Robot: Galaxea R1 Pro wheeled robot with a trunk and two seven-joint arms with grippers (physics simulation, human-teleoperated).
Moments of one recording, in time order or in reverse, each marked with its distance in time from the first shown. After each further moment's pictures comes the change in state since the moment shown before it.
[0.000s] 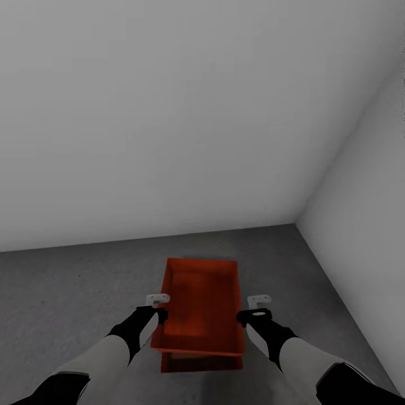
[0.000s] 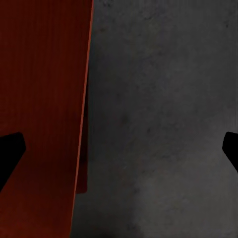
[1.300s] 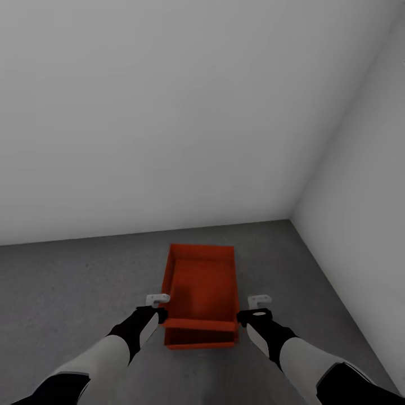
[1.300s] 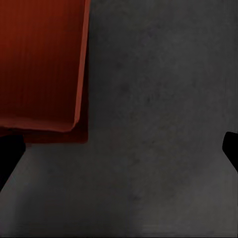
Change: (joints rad) left arm 0.000 -0.001 -0.003 0.000 0.000 0.000 0.001; right arm 0.000 -0.002 -0.001 0.000 0.000 0.001 0.000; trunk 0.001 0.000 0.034
